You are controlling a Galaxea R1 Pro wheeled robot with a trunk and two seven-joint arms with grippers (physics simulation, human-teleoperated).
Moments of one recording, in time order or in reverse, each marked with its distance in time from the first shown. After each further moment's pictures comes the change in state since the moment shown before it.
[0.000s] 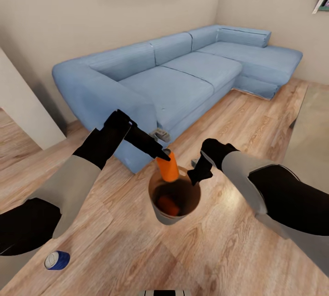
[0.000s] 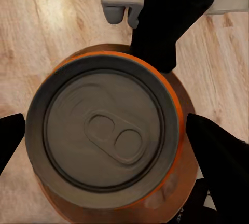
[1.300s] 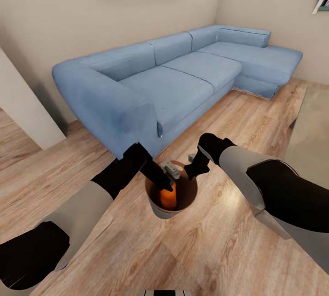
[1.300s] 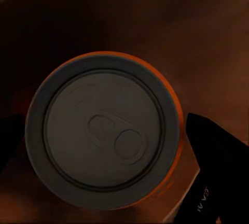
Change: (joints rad) left arm 0.177 -0.058 -0.152 0.049 0.002 -0.078 0.242; right arm -0.040 0.023 -0.002 0.002 -0.001 0.000 0.000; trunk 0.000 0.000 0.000
